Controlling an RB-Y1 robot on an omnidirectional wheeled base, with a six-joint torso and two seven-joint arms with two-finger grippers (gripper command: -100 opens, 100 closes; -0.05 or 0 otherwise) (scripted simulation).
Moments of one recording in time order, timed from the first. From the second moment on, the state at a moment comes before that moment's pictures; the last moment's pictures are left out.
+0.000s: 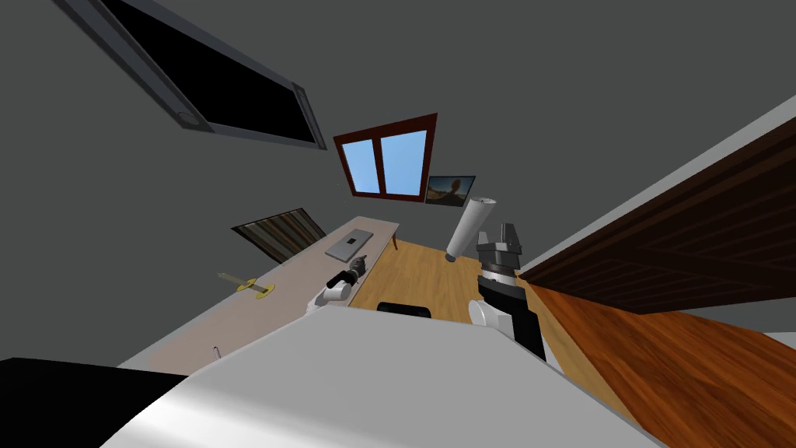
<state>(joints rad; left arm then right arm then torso) 0.20 0.44 -0.19 -1.43 0.66 0.13 -0.14 0.52 -0.02 -0.04 -2.26 -0.11 -0.47 0.09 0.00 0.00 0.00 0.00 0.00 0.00</state>
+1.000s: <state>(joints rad) 0.09 0.51 -0.25 -1.19 0.85 0.27 -0.23 0.52 -0.02 -0.04 -2.26 -0.11 -0.47 0.09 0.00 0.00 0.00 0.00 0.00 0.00</state>
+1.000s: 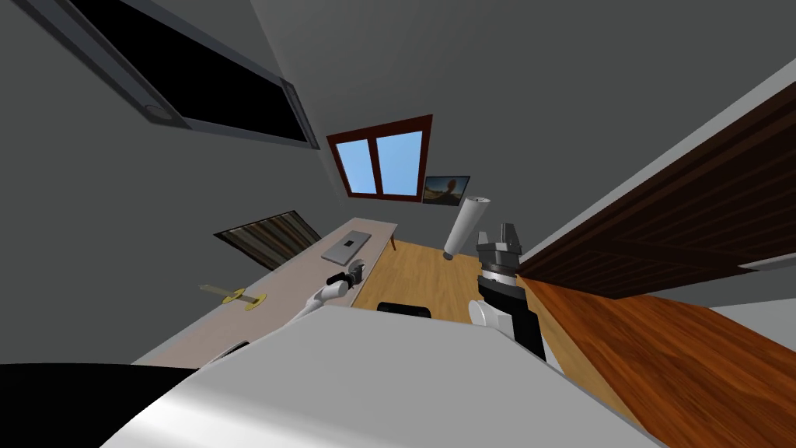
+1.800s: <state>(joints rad) 0.00 0.58 -0.32 -0.97 1.03 0.40 -0.33 0.52 -0.02 -0.04 -2.26 -0.11 -0.47 0.09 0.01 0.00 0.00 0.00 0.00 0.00</state>
